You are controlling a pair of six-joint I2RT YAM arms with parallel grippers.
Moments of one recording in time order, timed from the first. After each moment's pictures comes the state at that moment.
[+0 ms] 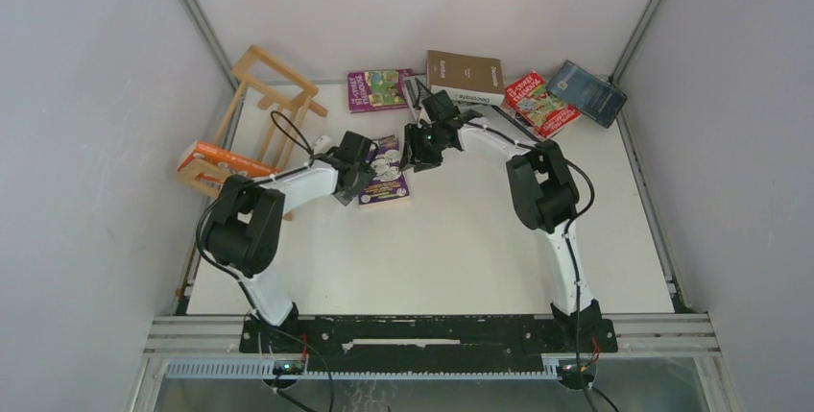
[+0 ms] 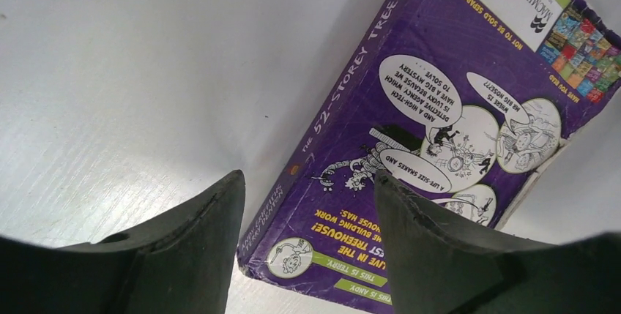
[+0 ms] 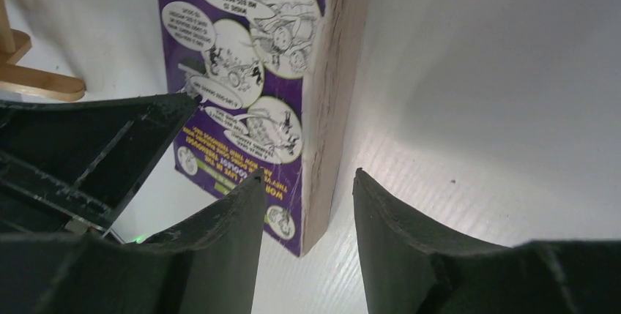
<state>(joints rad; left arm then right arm) -0.44 1.75 1.05 -0.38 -0.38 -1.17 0.53 2.23 1.76 -0.51 -0.41 0.46</state>
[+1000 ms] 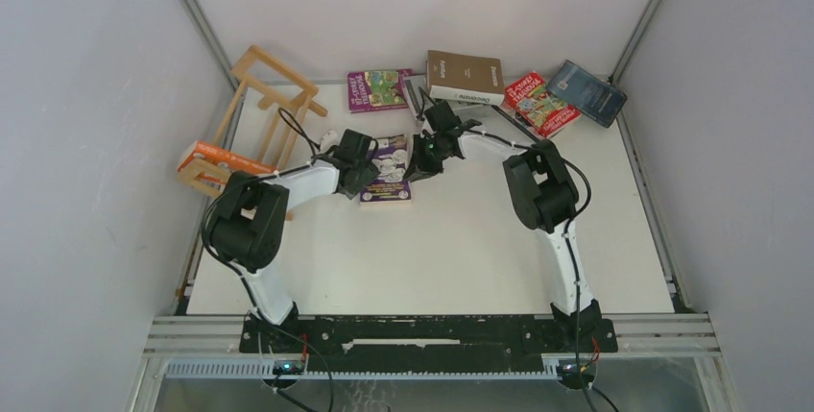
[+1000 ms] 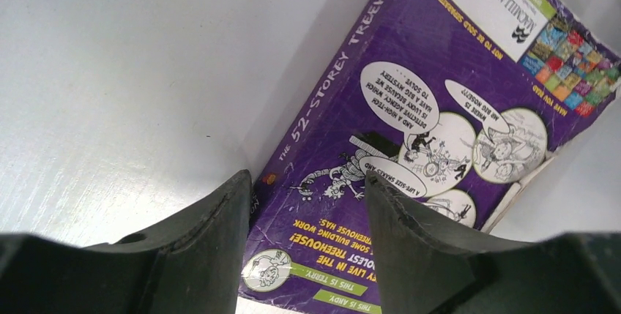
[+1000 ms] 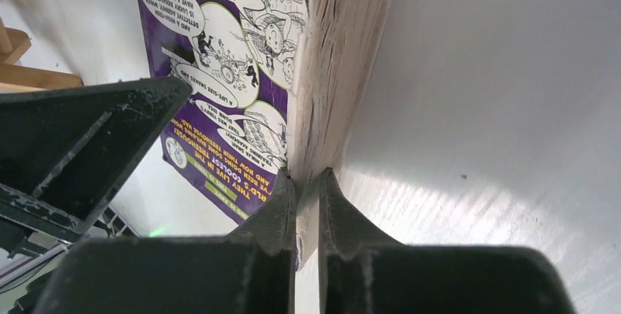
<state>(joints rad) -0.43 1.79 1.05 -0.25 -0.28 -1.07 0.55 2.28 1.72 -0.47 -0.45 0.53</state>
